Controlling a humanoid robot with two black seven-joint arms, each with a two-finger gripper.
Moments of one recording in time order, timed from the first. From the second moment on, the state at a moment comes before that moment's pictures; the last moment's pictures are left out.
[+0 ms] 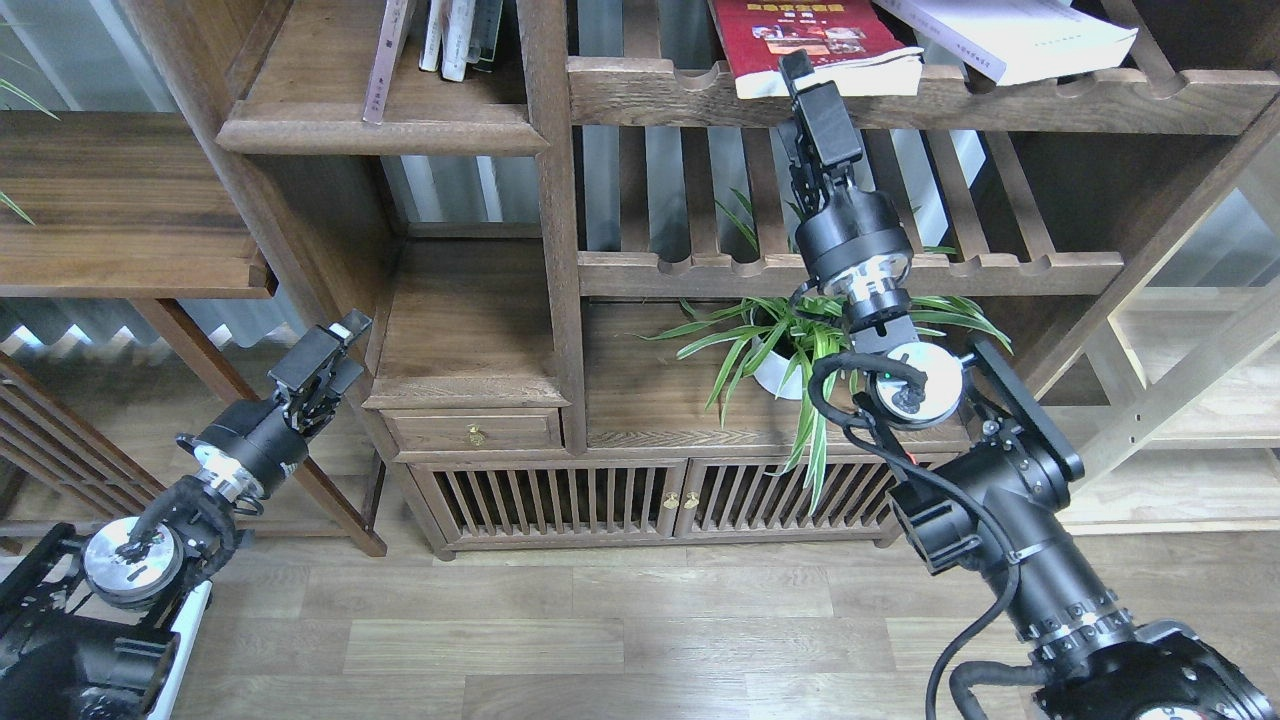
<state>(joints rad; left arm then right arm) -0.29 0.16 -1.32 -0.85 -0.12 -0.49 0.38 0.51 0.01 1.24 1.15 -0.01 0.23 0.17</state>
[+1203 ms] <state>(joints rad) -0.30 0.16 -1.32 -0.85 -0.12 -0.49 0.38 0.55 0.02 1.28 1.17 -0.01 0.17 0.18</state>
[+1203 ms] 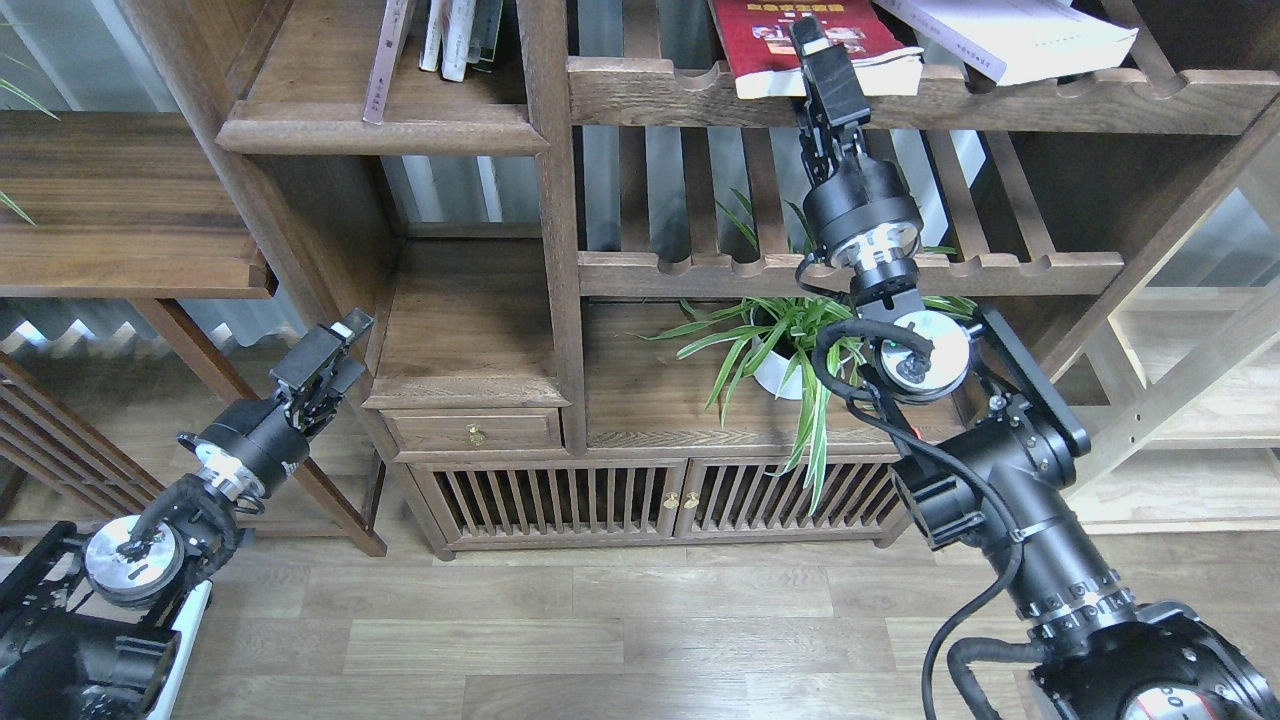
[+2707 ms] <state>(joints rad) -0.35 0.15 -1.32 -0.84 -0.13 -0.49 0.37 0.40 -0.03 1.31 1.26 -0.01 0.29 0.19</state>
